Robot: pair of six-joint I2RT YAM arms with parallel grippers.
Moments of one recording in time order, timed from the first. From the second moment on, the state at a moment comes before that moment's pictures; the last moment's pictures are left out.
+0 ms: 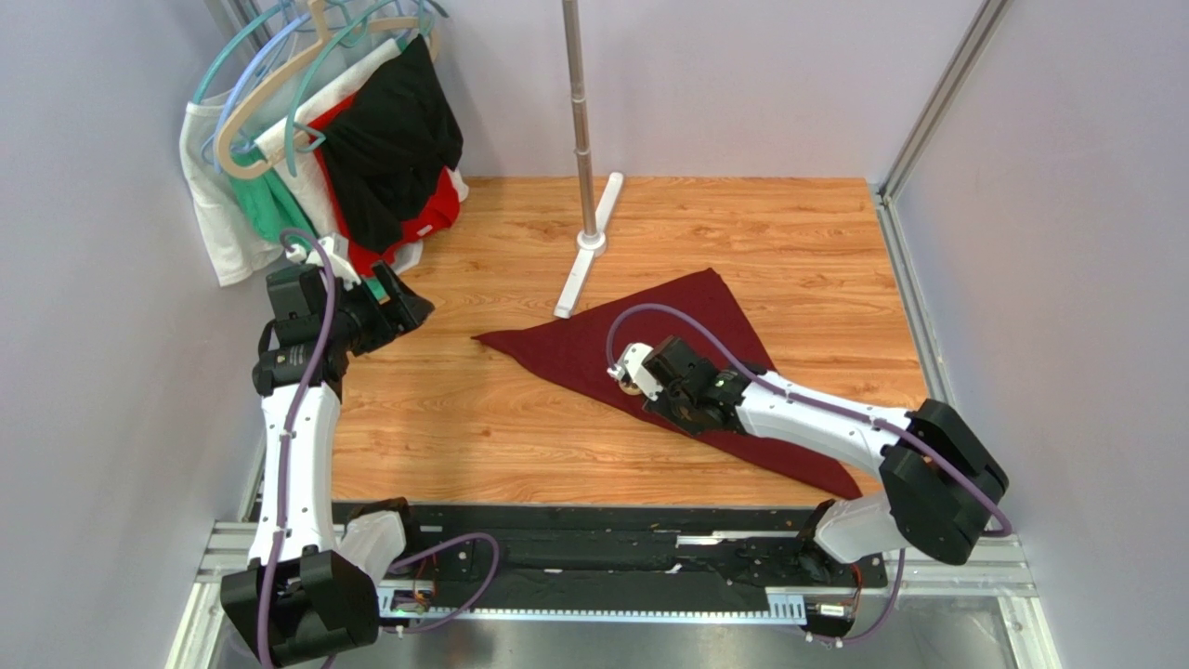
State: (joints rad) left arm 0.25 0.98 0.93 -0.56 0.41 -0.35; right arm 0.85 1.39 0.82 -0.52 0.19 -0.24
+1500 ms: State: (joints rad) left arm 0.25 0.98 0.92 -0.55 0.44 -0.35; right arm 0.83 1.47 0.78 -0.44 0.20 -0.26
